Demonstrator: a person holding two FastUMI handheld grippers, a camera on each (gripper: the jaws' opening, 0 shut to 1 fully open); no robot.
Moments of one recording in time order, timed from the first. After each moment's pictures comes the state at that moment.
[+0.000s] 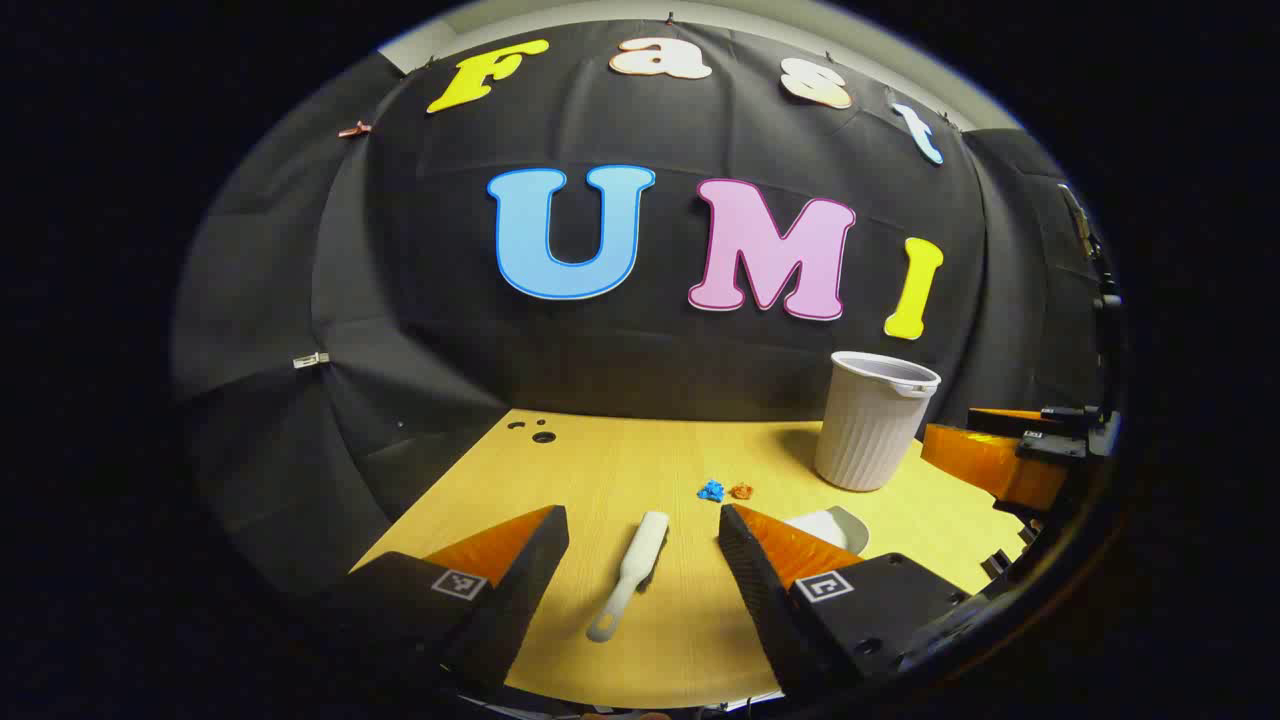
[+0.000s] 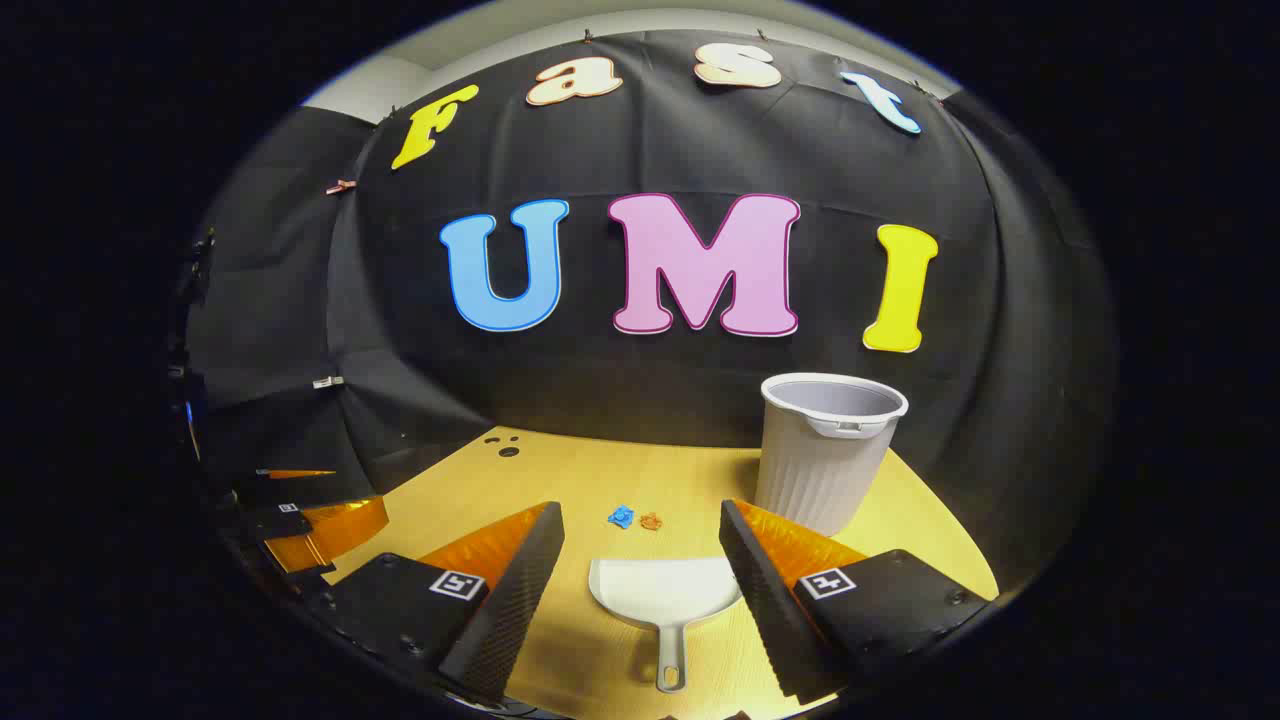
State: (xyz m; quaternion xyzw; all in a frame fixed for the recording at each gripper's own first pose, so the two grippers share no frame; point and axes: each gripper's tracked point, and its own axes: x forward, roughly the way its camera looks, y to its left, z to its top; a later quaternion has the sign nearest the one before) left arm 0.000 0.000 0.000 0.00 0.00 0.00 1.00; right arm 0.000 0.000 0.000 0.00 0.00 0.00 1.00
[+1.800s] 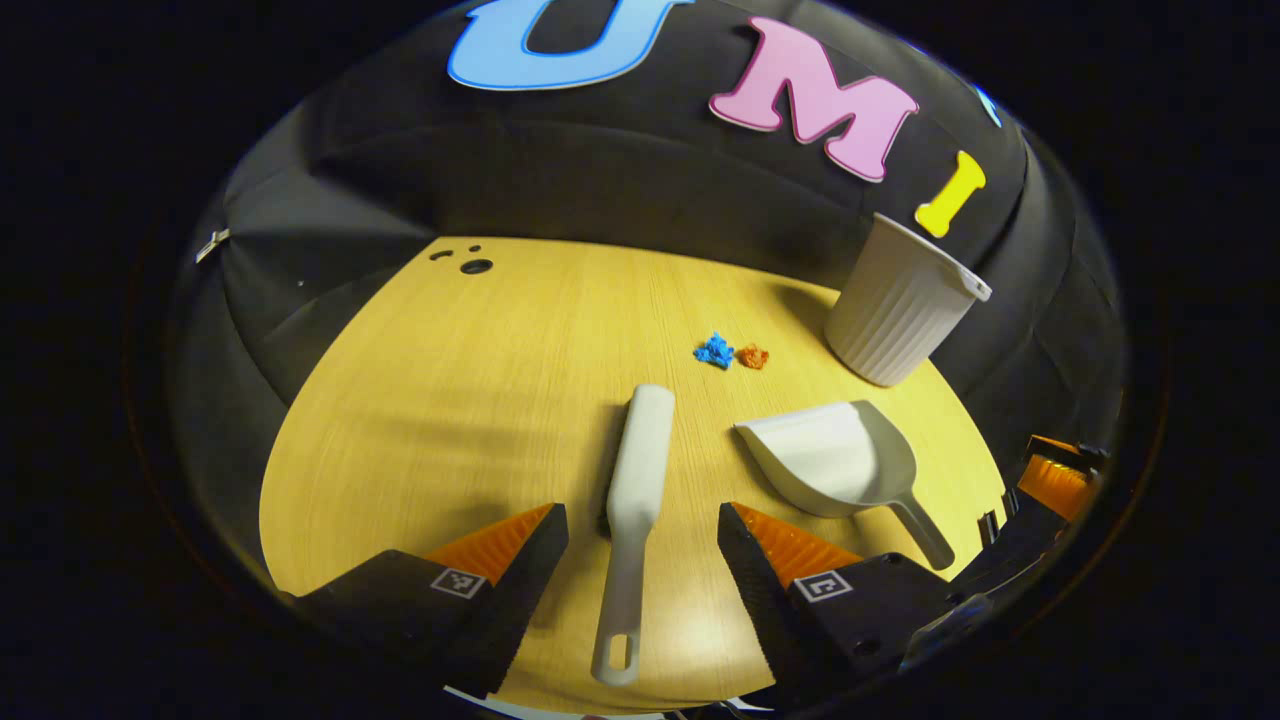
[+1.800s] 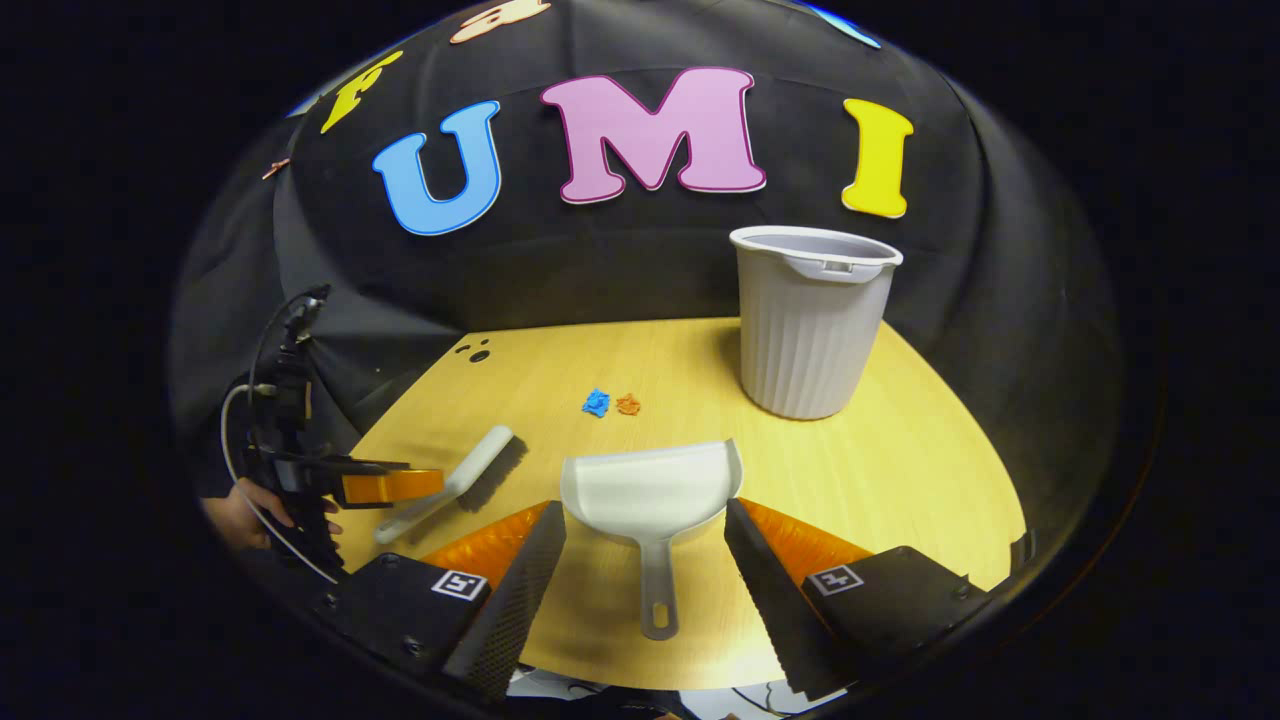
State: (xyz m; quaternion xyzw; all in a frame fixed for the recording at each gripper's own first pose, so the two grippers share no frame) left arm 0.137 0.010 -0.135 -0.03 0.26 -0.10 0.96; right arm 0.006 -0.028 -0.103 0.07 0.18 -0.01 0.98
